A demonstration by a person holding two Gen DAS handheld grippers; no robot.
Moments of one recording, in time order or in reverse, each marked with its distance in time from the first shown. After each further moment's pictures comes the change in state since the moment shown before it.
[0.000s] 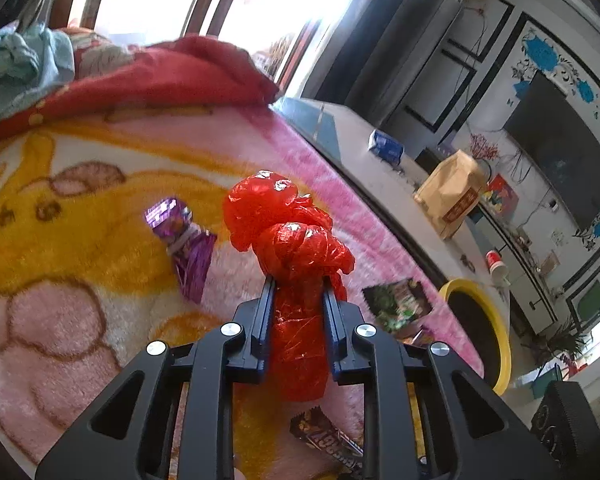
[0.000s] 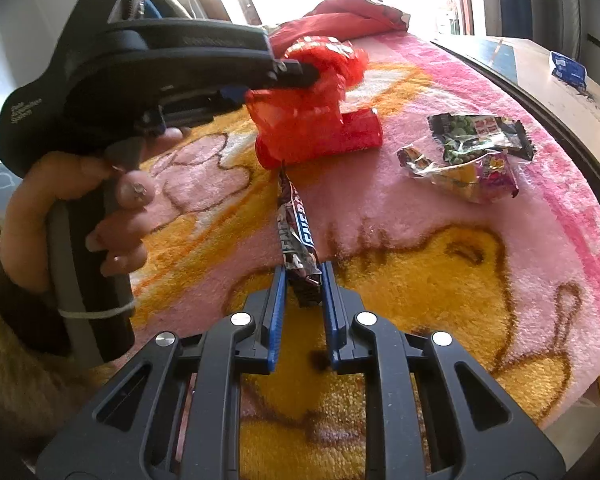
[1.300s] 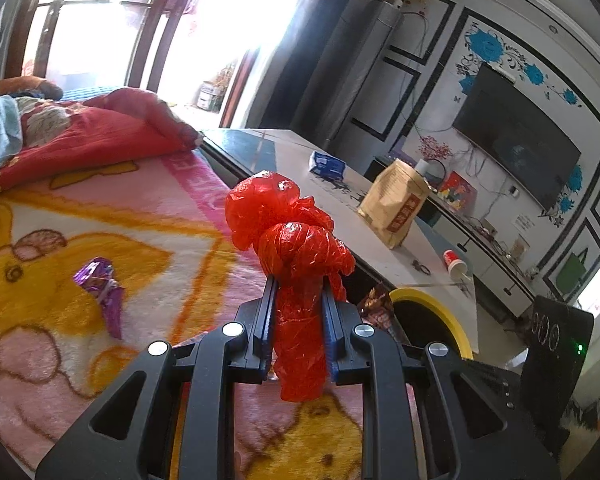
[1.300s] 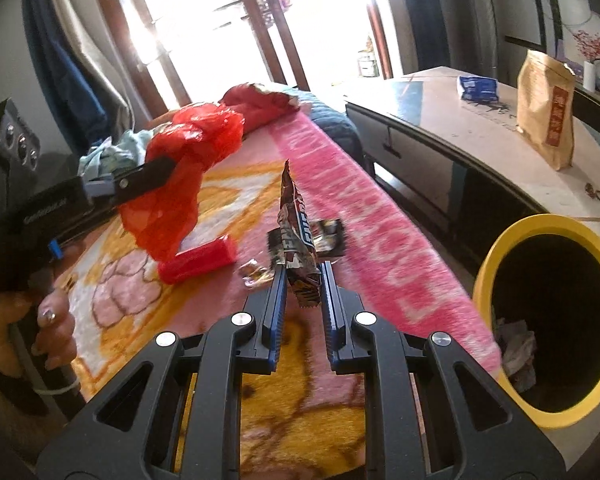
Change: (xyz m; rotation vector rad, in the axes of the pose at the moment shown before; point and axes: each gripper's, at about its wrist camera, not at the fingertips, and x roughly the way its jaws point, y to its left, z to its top) left arm -0.029 -0.071 0.010 0.132 -0.074 -0.140; right arm -0.091 -0.089 0.030 0.170 -0.234 -0.181
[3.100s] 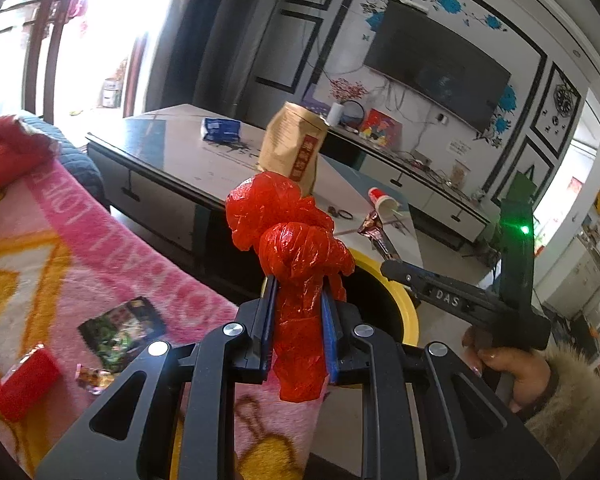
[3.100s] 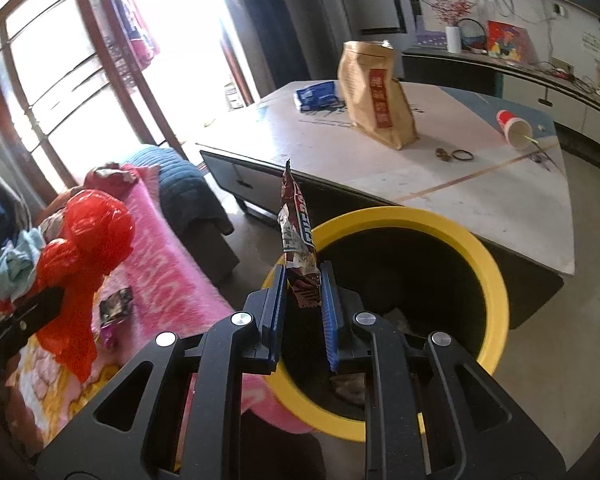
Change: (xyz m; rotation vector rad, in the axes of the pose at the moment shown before) left arm 0.070 -0.131 -0.035 0.245 0.144 -0.230; right arm -0.071 -0.161 -0.005 0.309 -0.114 -0.345
